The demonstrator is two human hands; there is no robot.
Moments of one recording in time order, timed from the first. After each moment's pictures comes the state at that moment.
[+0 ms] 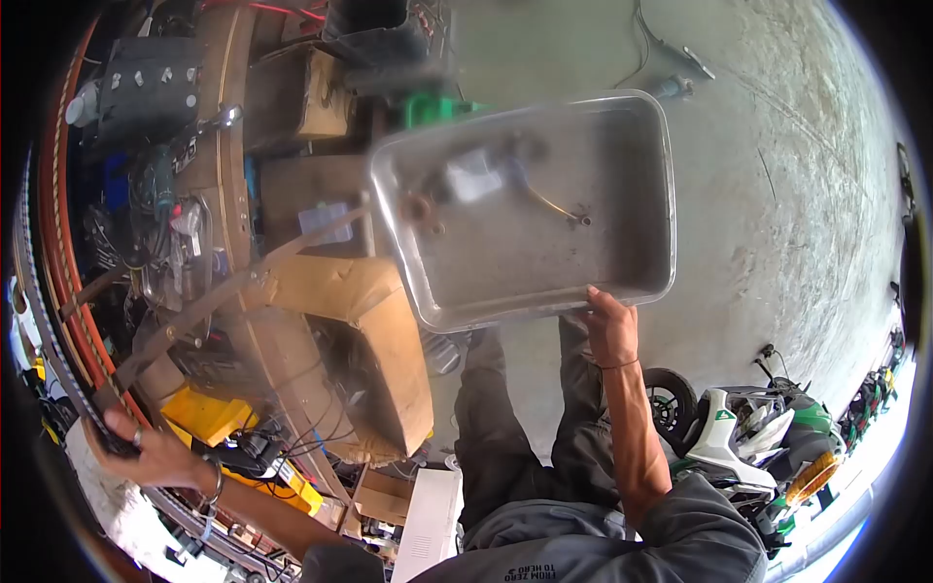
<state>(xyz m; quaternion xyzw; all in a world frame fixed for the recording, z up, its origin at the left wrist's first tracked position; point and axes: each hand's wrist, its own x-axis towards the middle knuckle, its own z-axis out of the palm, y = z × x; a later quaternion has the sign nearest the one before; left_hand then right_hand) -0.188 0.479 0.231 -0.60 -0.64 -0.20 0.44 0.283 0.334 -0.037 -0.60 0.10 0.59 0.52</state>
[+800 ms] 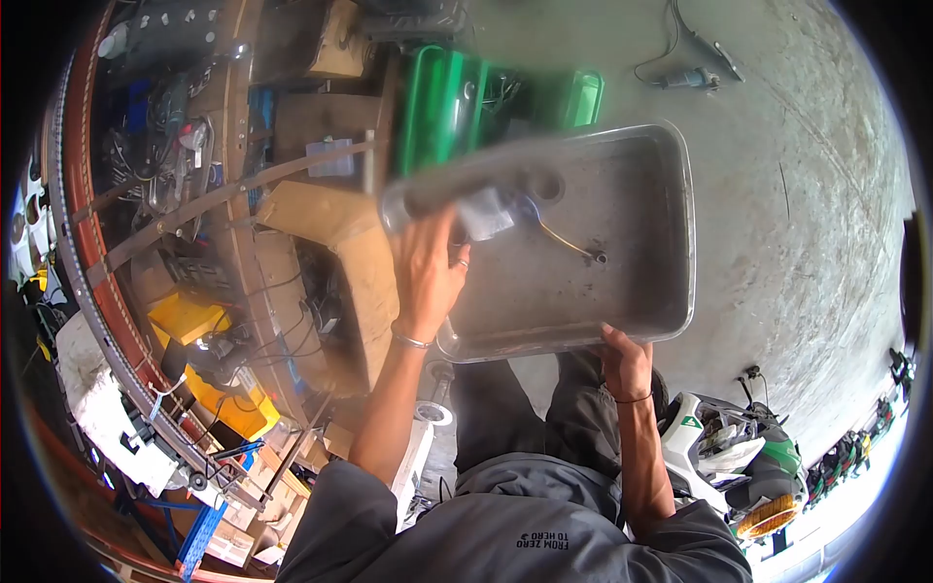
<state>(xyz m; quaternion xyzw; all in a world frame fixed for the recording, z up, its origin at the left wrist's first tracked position) 0.121 0.378 0.017 -0.74 -0.64 -0.08 -0.20 0.392 0.240 0.023 -0.61 0.10 0.65 0.44</state>
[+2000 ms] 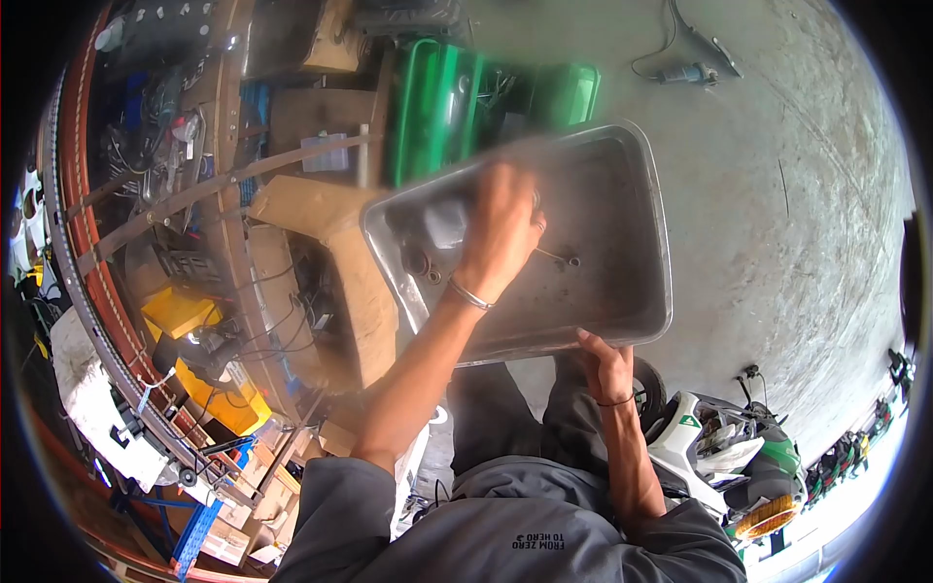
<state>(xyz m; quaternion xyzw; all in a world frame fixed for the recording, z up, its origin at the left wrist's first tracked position) 0.208 0.406 -0.002 -0.73 -0.59 -0.08 -0.33 0.374 0.221 0.022 -0.60 0.09 0.67 0.42</state>
